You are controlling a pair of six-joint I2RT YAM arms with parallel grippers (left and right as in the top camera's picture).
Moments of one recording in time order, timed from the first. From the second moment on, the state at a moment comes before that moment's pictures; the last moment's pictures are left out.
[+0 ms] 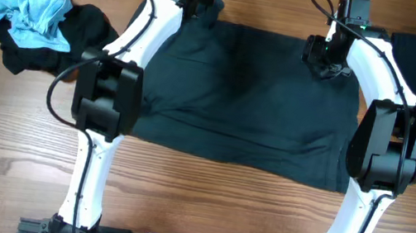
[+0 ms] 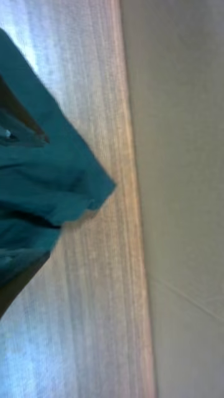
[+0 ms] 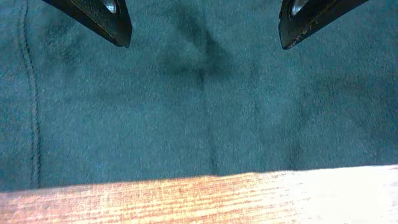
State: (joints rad) left arm -0.29 2.44 2.09 -0.32 -0.10 -0.12; right arm 0.03 2.22 1.73 -0.74 0.00 0.16
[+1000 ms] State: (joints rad) left arm -0.29 2.64 2.09 -0.07 -0.05 -0.11; right arm 0.03 2.22 1.73 -0.76 -0.01 0.17
